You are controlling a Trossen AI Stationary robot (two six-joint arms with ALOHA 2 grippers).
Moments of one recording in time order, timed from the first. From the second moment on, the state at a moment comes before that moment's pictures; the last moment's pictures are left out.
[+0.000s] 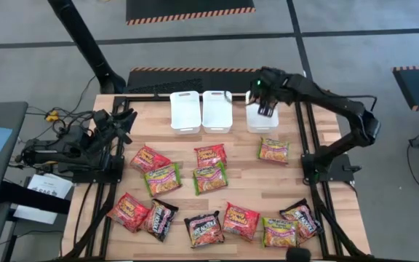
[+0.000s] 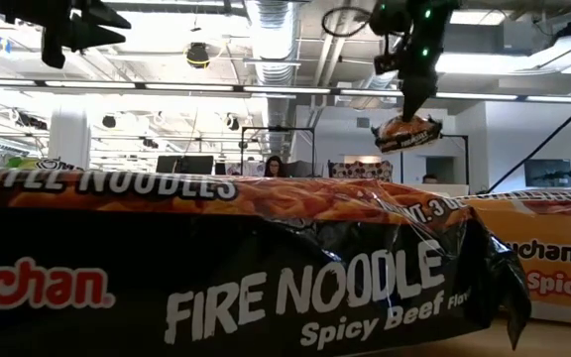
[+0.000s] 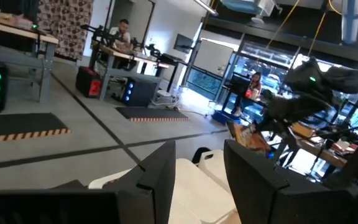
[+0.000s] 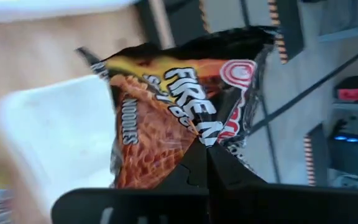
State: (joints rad) left arm -0.08 0.17 0.42 0.00 -0.92 -0.17; right arm -0.60 1.48 1.39 -0.97 0.47 -0.47
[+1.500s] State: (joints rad) left arm -0.08 0.17 0.42 0.01 -1.01 -0.18; right arm -0.77 1.74 1.39 -0.82 0.39 -0.79
